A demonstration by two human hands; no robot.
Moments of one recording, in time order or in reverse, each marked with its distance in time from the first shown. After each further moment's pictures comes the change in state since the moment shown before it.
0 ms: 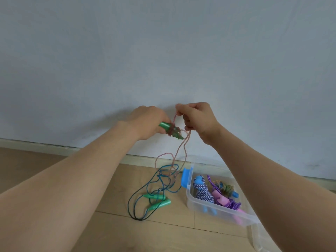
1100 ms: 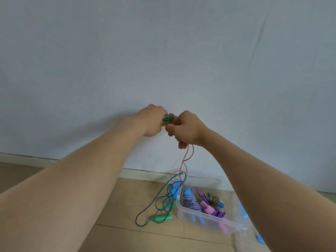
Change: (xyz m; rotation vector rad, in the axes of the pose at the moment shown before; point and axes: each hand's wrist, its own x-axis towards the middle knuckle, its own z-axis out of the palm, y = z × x) left_hand 0.007 0.037 -0.074 -0.082 0.036 -0.126; right_hand -0.042 -0.087 -0.008 -0.588 -0.178 0.012
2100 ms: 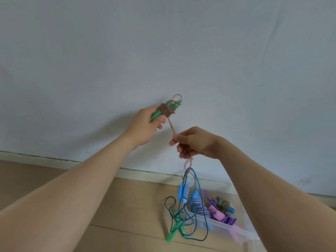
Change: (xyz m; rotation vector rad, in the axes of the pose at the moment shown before) left_hand -0.005 -0.036 0.053 -0.762 0.343 -0.074; right_hand 0.030 0.070 0.016 0.376 -0.279 0.132
